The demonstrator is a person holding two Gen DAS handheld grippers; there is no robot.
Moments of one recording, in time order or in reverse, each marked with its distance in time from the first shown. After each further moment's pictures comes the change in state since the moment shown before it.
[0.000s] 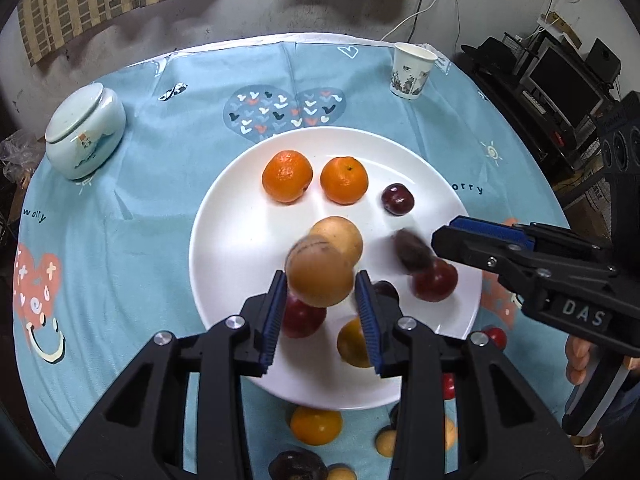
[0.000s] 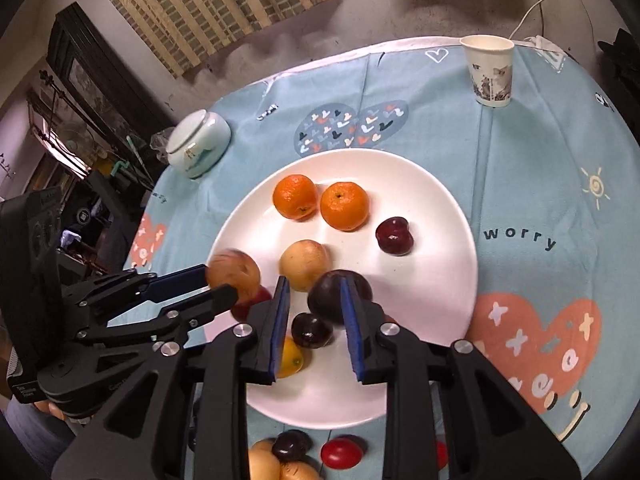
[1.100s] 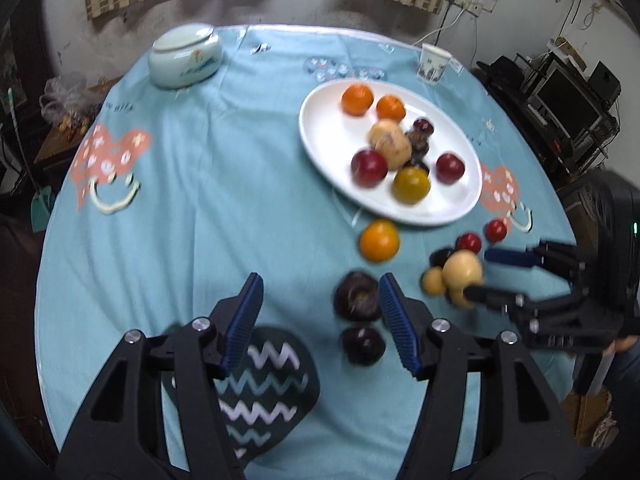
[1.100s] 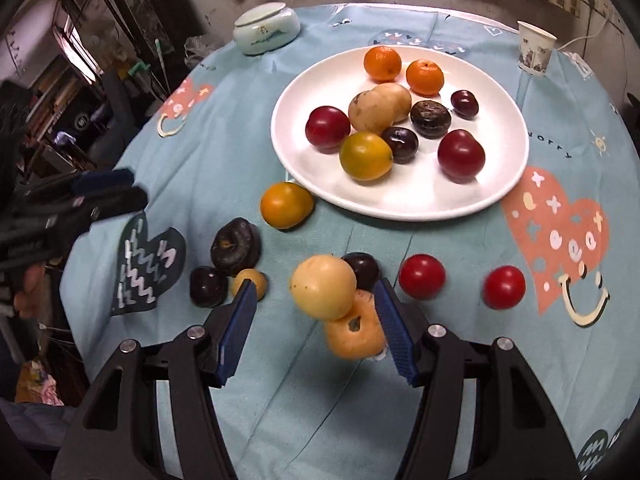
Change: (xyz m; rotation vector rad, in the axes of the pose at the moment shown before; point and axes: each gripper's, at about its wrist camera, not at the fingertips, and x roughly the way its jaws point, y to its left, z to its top) left arm -0.098 0.057 -0.156 -0.112 -0.017 0.024; right arm -0.013 0.076 -0.139 -0.266 0.162 -0.069
